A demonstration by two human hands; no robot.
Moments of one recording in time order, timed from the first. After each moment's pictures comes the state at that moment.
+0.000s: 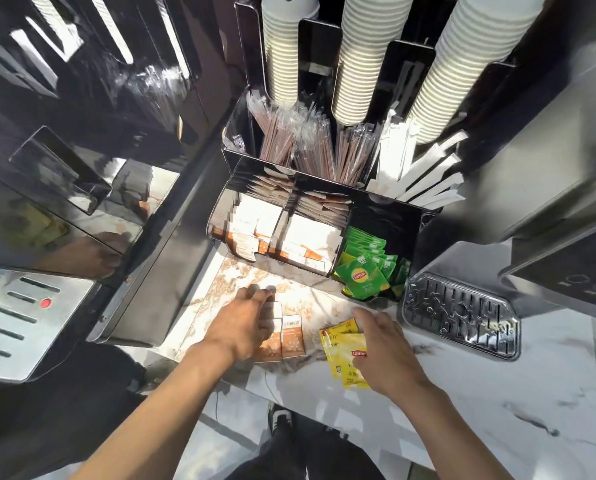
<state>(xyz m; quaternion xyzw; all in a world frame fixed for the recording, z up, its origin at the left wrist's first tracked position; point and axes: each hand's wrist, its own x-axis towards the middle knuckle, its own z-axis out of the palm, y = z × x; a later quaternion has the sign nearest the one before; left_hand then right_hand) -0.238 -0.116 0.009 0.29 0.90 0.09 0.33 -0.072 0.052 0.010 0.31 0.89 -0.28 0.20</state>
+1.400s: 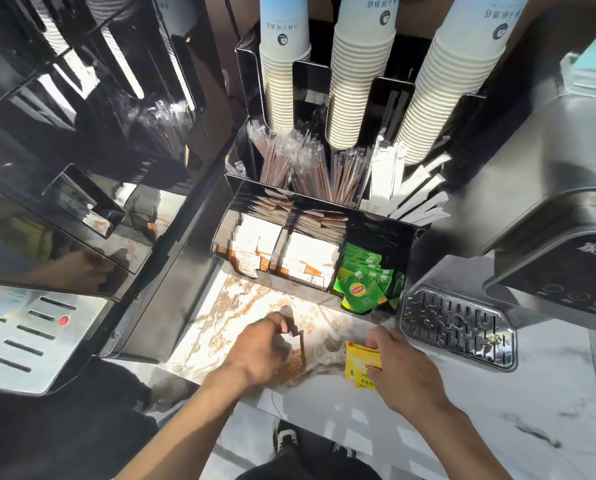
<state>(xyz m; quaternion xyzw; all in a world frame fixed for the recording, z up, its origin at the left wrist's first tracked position) -0.214 -0.107 0.027 0.24 0.86 0.22 0.40 -0.056 0.059 0.043 0.32 0.90 -0.23 0.20</state>
